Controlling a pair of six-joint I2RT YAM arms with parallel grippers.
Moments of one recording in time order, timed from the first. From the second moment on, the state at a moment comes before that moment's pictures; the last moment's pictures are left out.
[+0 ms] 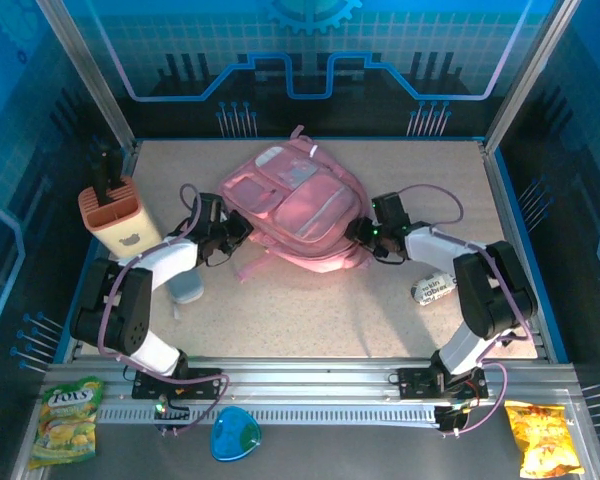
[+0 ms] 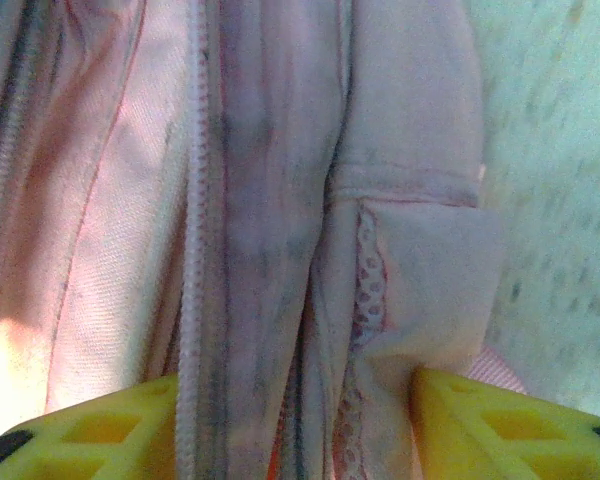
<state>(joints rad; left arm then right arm) -0.20 1.54 0.79 -0.01 0.31 -1.01 0.33 1.67 0.92 -0.18 -0.17 0.79</state>
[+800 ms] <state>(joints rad) -0.26 1.57 0.84 -0.05 0.35 -1.01 0.88 1.51 0.93 -0.25 0.07 0.70</state>
